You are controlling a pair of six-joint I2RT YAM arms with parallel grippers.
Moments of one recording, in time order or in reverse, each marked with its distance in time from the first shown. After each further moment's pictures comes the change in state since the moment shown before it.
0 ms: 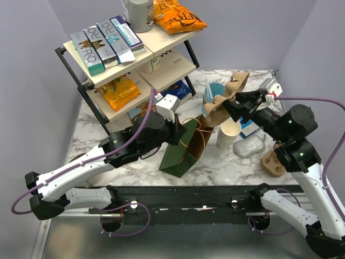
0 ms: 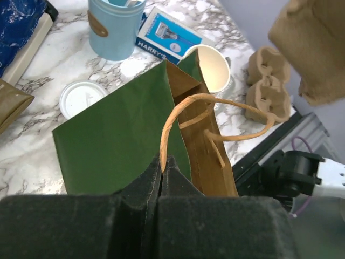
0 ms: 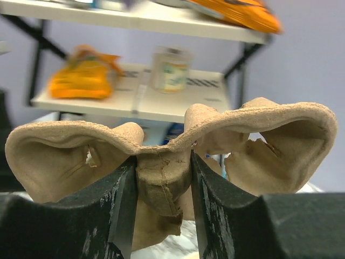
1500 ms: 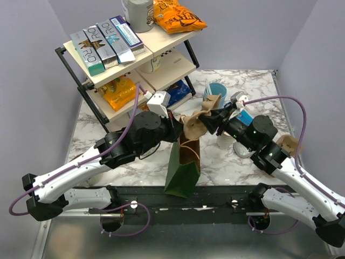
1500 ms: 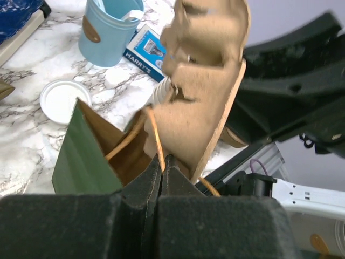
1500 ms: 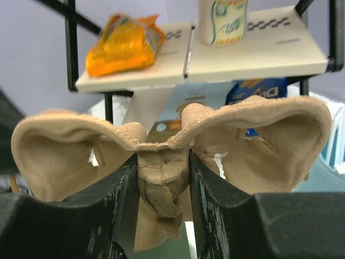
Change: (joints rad) left arm -0.002 -0.061 0.000 0.011 -0.040 -0.185; right arm 0.247 0.073 -0.262 0.245 0.164 0.253
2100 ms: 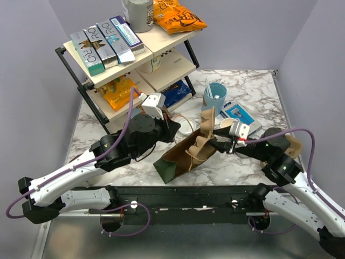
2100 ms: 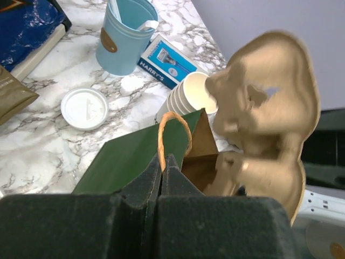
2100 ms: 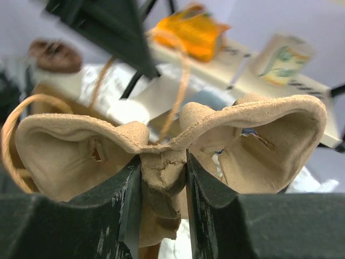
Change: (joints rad) left arm 0.000 -0.063 -0.058 0.020 -0.048 0.062; right arm 0.011 -0.234 -0.117 -0.102 -0.340 -0.439
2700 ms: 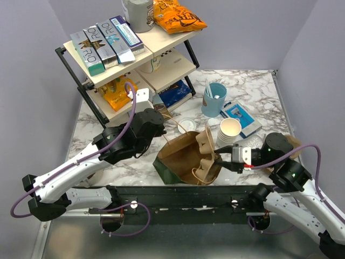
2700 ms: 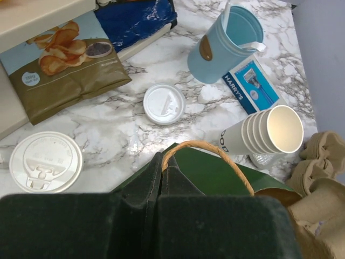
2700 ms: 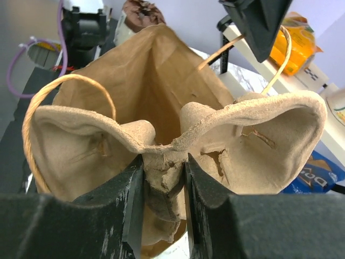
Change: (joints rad) left arm 0.050 0.089 0.126 -0.307 -0.290 -0.190; right arm 0.000 -0.089 0.008 -0.304 -0.337 -0.286
